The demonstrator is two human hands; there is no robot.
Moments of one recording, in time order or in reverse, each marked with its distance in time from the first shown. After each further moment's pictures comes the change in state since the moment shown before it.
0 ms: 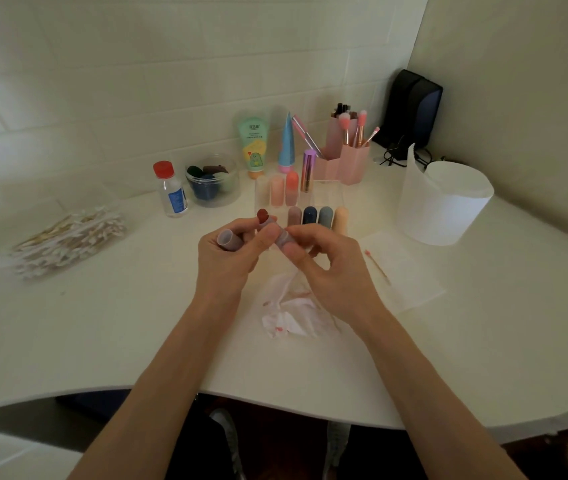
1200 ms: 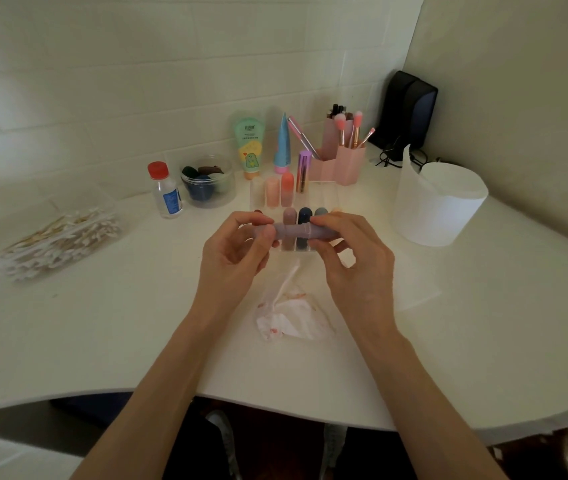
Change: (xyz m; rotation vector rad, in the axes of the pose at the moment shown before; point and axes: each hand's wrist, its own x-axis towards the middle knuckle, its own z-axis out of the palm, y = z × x) left_hand -0.005 -0.002 0.001 0.185 -0.154 0.170; right_hand -0.007 0.013 -0.015 -0.290 0.378 -0.260
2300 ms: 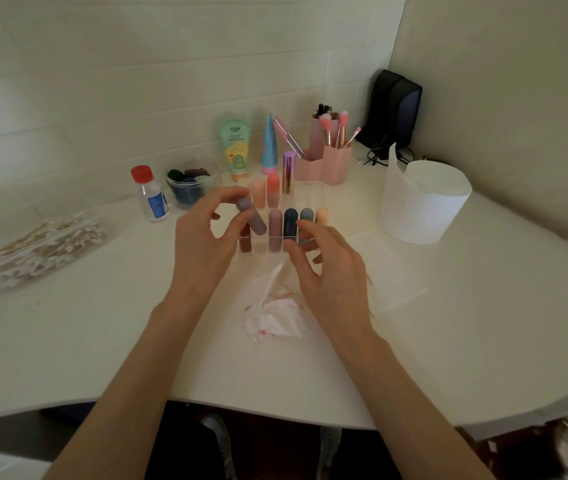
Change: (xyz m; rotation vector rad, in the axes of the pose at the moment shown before) left_hand 0.038 -0.005 -0.010 0.556 0.134 0.223; right_hand -0.008 -0.002 0.012 -0.202 -0.118 0.199
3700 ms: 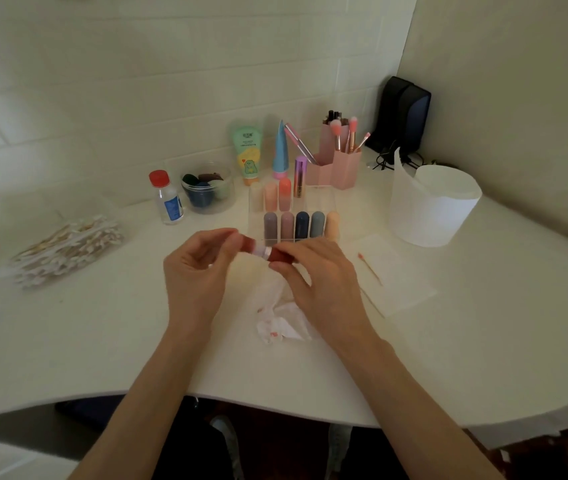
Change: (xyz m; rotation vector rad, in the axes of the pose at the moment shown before) left_hand -0.045 0.011 -0.025 -0.388 0.135 -0.319; right_hand -0.005 -0.006 0.010 0.038 0.000 -0.352
